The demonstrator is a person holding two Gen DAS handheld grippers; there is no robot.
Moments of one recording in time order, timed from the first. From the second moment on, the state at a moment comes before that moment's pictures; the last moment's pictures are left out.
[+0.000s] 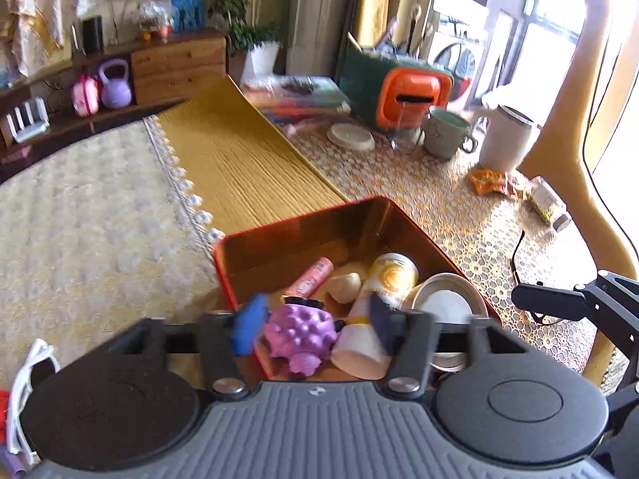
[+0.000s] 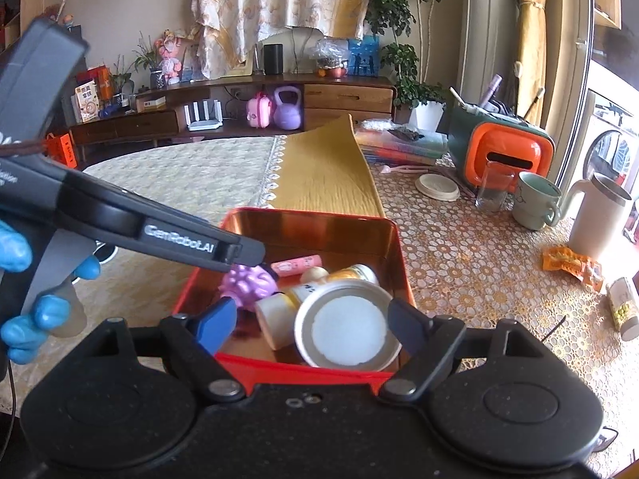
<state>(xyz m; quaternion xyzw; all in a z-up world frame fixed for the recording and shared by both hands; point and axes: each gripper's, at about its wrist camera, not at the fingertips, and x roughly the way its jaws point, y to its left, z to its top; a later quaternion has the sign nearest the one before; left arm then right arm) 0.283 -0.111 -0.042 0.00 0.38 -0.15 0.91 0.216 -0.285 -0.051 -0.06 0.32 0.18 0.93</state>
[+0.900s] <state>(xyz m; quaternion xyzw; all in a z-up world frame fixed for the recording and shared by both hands) 0.189 -0.003 -0.022 -0.01 0.34 -0.10 0.94 0.180 -0.219 -0.029 -0.06 0.30 0.25 0.92</state>
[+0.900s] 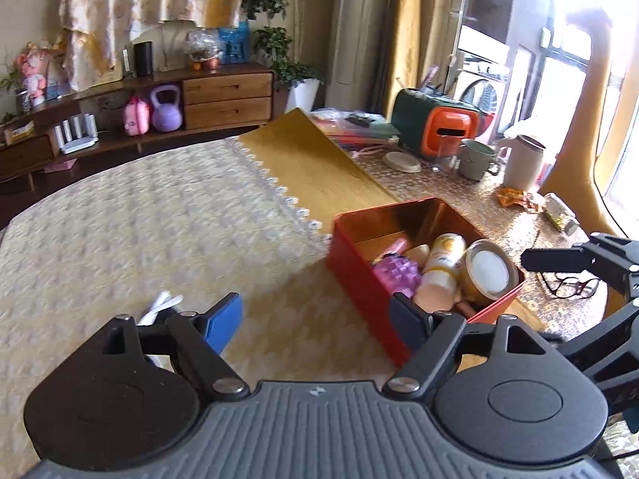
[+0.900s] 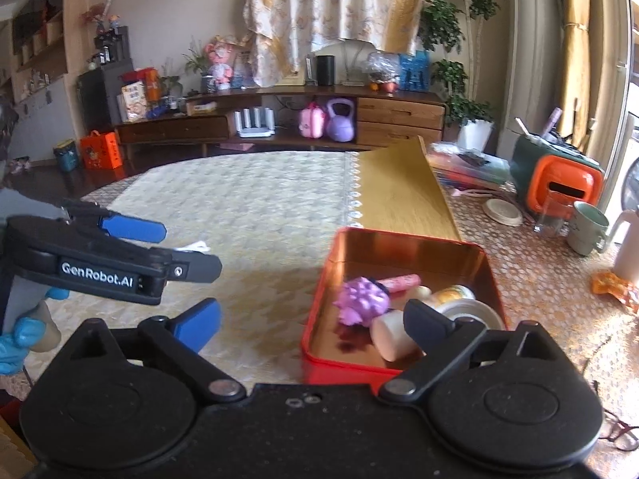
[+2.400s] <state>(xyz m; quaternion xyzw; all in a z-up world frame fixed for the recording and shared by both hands) 0.153 0.177 -0.130 -0.03 0.36 0.10 0.93 0.241 -0.044 -0.062 -0.09 0.38 0.32 0.86</state>
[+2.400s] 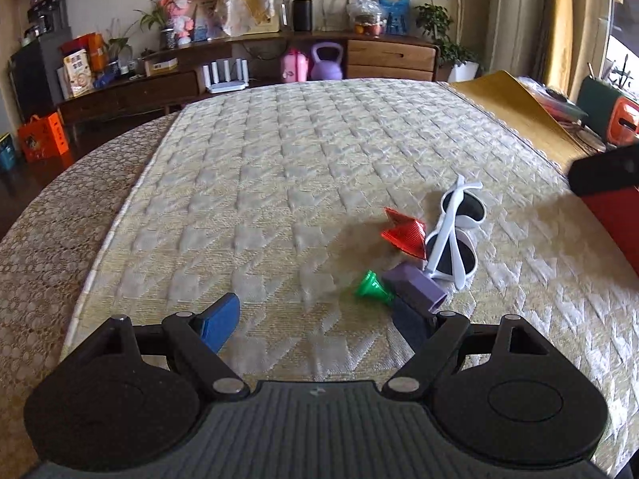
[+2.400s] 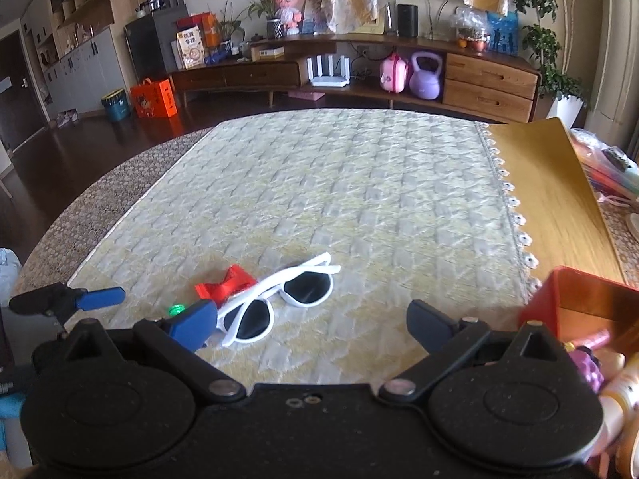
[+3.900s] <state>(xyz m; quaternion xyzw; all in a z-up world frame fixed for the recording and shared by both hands) 0.154 0.142 -0.138 0.03 0.32 0.02 0.95 0.293 0.016 -0.111 -0.08 0.46 0.28 0.84</state>
